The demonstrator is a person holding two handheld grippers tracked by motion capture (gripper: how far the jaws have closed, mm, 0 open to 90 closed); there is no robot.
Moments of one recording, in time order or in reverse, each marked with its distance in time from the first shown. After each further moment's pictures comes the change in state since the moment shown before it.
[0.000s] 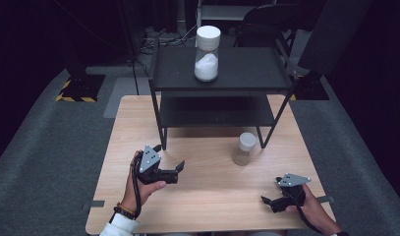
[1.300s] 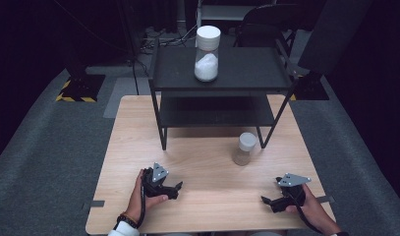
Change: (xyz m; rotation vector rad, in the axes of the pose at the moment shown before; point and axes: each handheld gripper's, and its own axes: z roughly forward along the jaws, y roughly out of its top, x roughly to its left) left arm 0.000 -0.033 0.039 0.316 0.015 0.015; right arm 0.000 0.000 0.000 0.000 0.000 0.000
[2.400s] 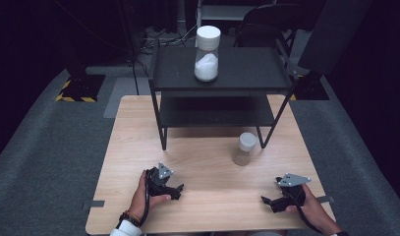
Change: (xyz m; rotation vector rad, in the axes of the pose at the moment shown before) left arm -0.005 0.020 0.011 0.117 0.008 0.003; right arm 0.000 0.000 0.000 0.000 0.000 0.000
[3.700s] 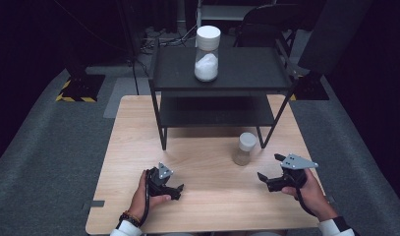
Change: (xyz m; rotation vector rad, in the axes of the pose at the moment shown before) left arm 0.000 0.000 0.000 0.001 -0.001 0.005; right arm 0.006 0.040 -0.020 -0.244 -0.081 -0.034
